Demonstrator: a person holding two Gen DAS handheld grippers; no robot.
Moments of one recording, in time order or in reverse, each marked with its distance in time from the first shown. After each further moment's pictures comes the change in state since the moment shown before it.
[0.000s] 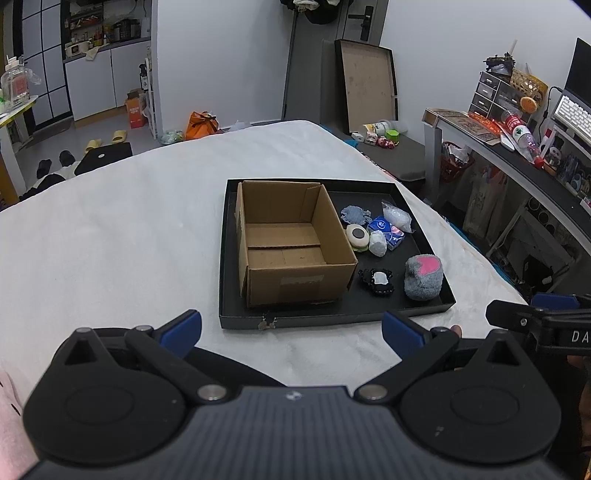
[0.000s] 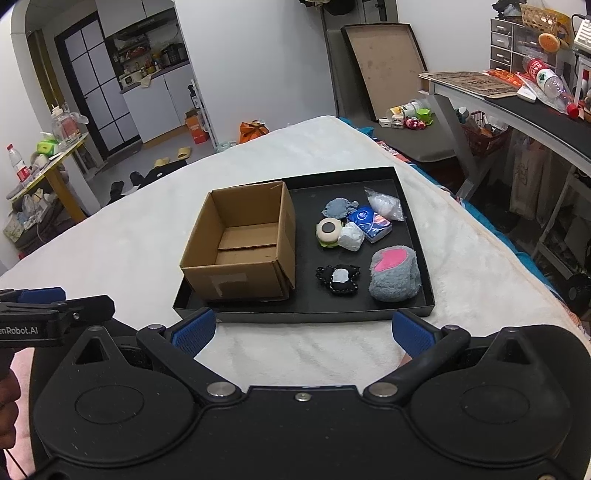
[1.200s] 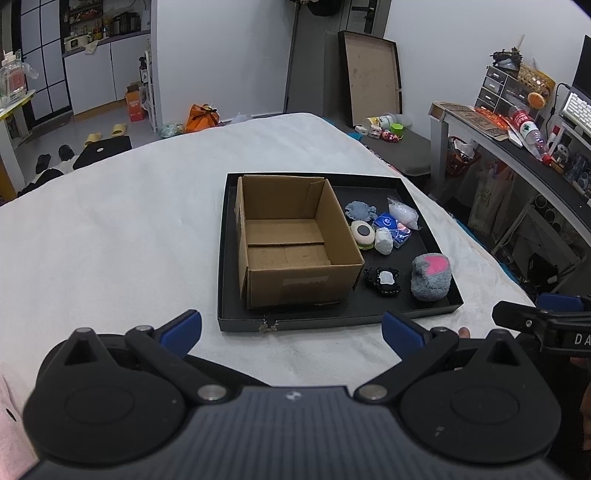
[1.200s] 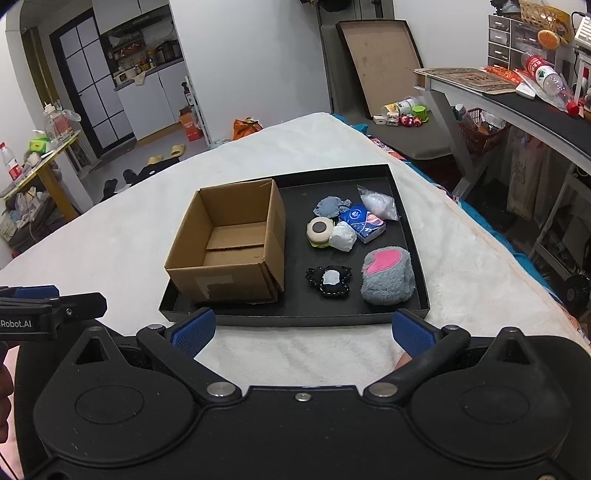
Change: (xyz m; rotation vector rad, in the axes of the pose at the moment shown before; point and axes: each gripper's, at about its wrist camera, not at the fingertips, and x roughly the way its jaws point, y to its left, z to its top) left arm 0.022 0.002 0.008 -0.005 0.024 0.009; right arm 0.017 -0.010 0.003 0.000 0.005 -0.016
